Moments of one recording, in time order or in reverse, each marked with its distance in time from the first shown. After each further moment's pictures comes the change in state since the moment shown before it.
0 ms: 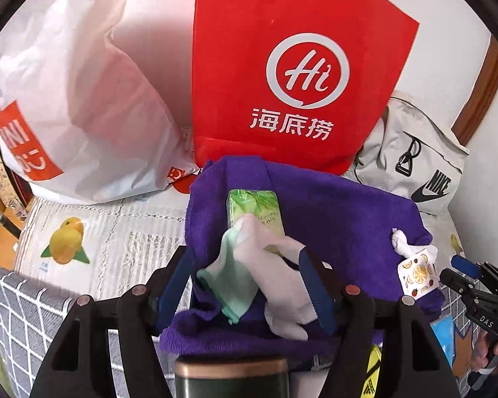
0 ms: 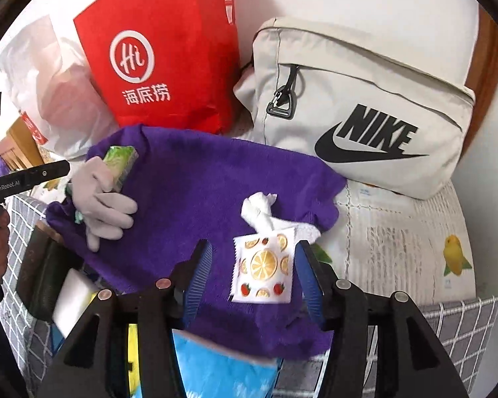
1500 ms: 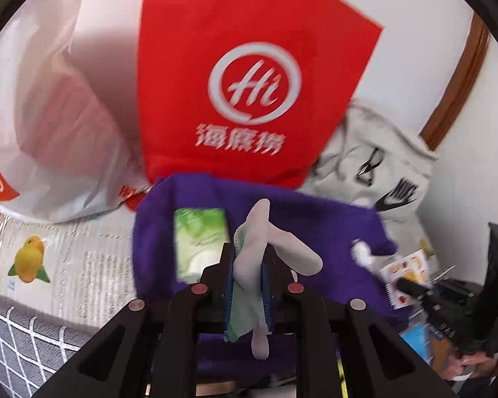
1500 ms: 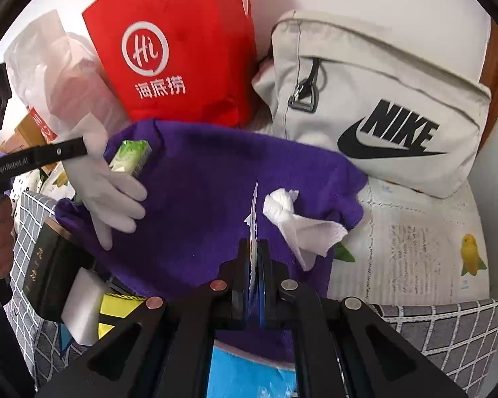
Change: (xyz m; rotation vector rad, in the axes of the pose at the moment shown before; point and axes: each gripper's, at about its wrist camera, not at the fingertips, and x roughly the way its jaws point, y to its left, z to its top) left arm 0.012 -0.024 0.013 0.022 -0.030 -0.139; right arm 0.016 0.011 -0.002 -0.009 0.020 0.050
